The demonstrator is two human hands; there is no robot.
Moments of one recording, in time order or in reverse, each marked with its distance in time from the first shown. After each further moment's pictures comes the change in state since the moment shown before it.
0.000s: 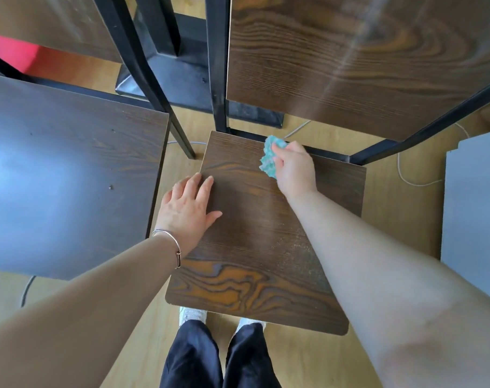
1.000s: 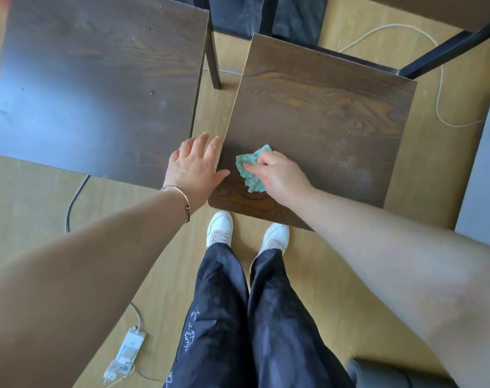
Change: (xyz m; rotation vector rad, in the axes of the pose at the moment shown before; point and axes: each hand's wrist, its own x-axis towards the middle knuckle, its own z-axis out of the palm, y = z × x) left_hand -0.109 -0.044 0.026 -0.029 -0.092 -0.041; right_hand -0.190 0.025 0.063 -0.178 -0.492 -0.174
